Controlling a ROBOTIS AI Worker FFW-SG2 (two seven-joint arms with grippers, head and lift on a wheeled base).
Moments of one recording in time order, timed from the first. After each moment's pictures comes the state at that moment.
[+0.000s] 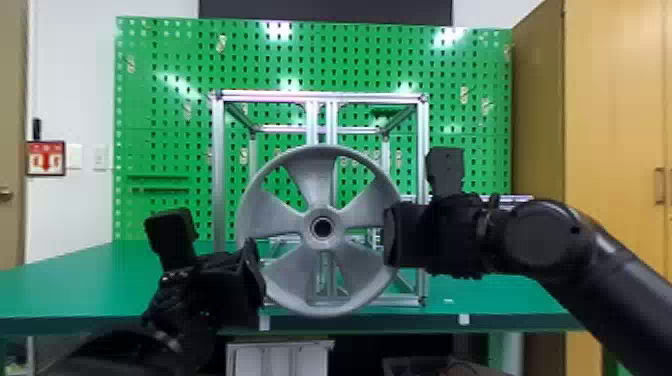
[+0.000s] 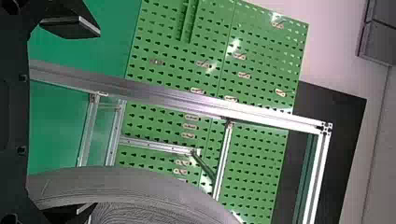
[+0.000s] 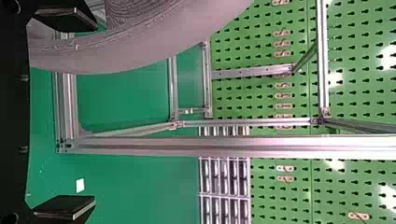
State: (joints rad) left arm -0.80 0.20 -0.29 -1.46 0.51 0.24 0.39; right arm -1.27 -0.32 0.57 -1.34 -1.13 0.83 -0.76
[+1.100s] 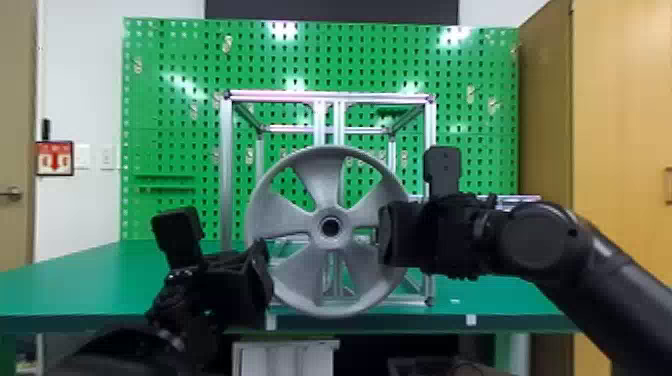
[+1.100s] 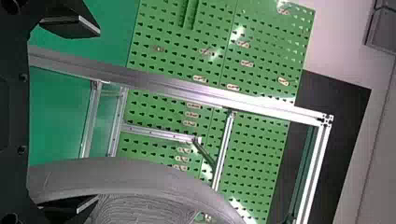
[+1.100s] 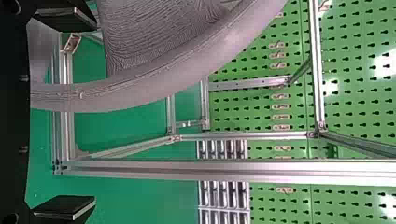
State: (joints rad) left arm -0.81 0.20 -0.31 -1.46 0.54 0.25 0.31; right arm -1.26 -0.31 0.56 -1.35 -1.13 0.82 -0.75
